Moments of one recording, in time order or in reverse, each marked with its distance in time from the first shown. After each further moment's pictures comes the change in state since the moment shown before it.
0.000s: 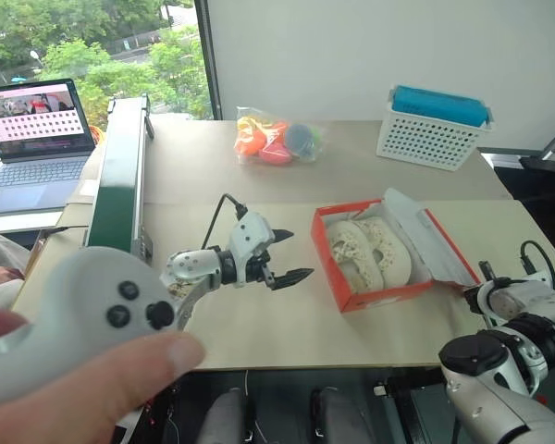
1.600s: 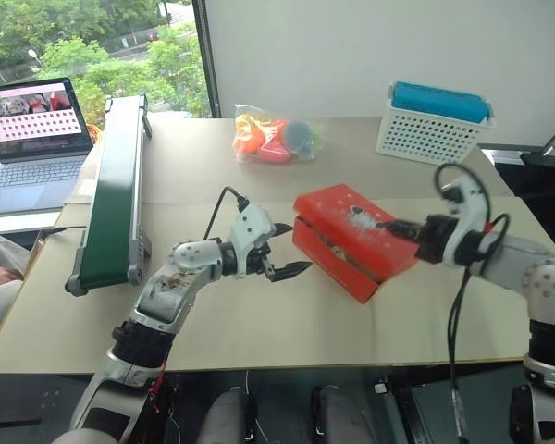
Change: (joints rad) left arm -0.061 -0.009 0.000 0.079 0.028 -0.010 -0.028; right arm 0.299 -0.350 1.129 -0.624 0.544 0.073 0.775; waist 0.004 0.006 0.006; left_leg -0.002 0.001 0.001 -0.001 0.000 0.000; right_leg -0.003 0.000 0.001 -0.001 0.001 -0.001
